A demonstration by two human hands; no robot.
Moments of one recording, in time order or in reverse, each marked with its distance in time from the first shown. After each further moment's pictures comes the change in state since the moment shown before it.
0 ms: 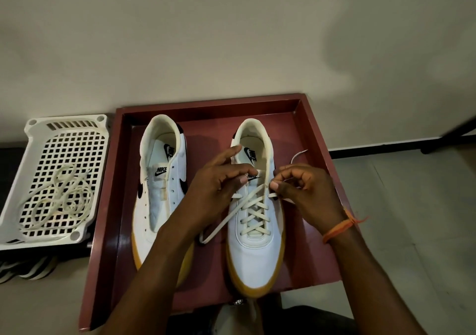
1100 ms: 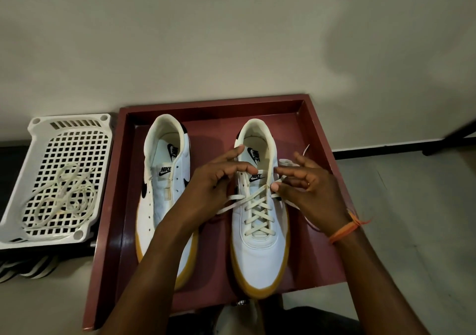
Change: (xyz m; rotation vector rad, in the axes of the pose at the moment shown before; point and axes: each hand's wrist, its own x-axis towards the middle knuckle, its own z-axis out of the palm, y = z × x) left_hand 0.004 -0.014 -0.006 -0.104 -0.029 0.020; right_hand 0.000 -0.005 0.001 -0.027 -0.003 0.081
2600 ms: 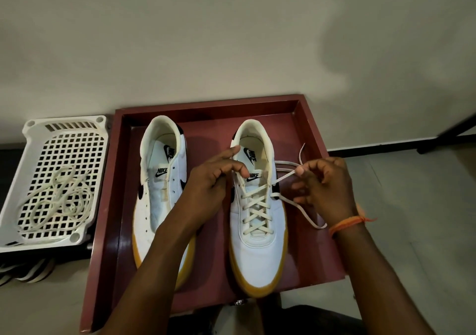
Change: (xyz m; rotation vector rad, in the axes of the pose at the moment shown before) left_hand 0.000 0.005 0.003 0.043 0.081 -0.019; right_hand 0.010 0.027 -0.012 0.091 0.293 0.131
